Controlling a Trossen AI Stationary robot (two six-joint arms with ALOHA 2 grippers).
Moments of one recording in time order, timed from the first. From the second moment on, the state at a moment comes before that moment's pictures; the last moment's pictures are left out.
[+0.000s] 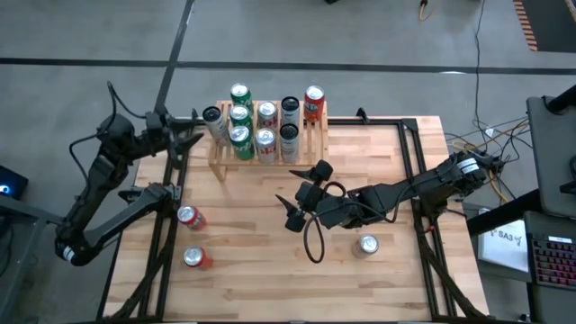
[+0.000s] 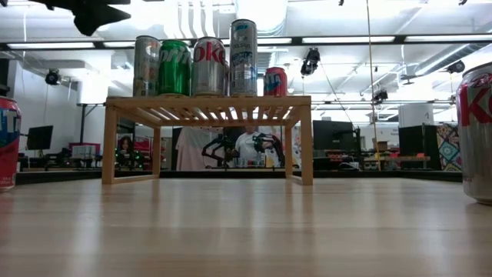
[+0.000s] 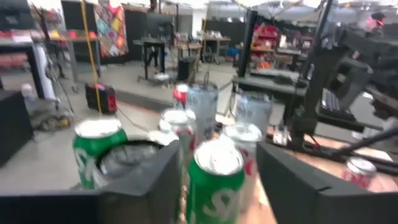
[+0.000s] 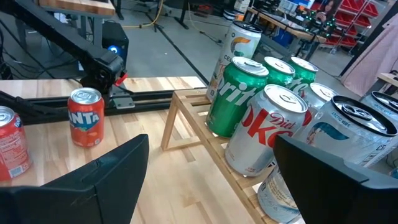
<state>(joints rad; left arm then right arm) 0.98 0.44 0.76 -0.36 0.58 -0.02 0.31 1.67 1.49 -0.18 0.84 0.04</state>
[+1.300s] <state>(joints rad) 0.96 0.52 0.72 -0.41 0.36 -0.04 0.31 1.67 1.49 -0.19 0.83 0.04</state>
